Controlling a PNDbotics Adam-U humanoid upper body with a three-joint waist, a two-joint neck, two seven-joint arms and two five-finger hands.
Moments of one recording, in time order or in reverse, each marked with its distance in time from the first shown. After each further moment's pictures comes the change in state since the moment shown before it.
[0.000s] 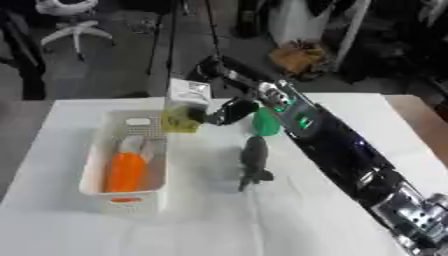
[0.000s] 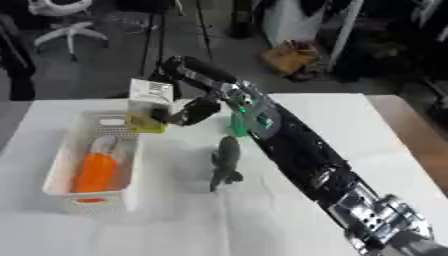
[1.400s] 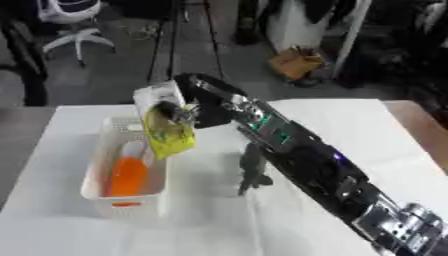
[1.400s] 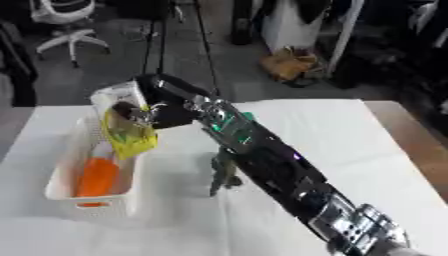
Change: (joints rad) left arm 0.000 -0.001 0.000 0.000 0.006 0.000 0.000; right arm -0.027 0.063 0.063 -0.073 -0.286 0.199 0.040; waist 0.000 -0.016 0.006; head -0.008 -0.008
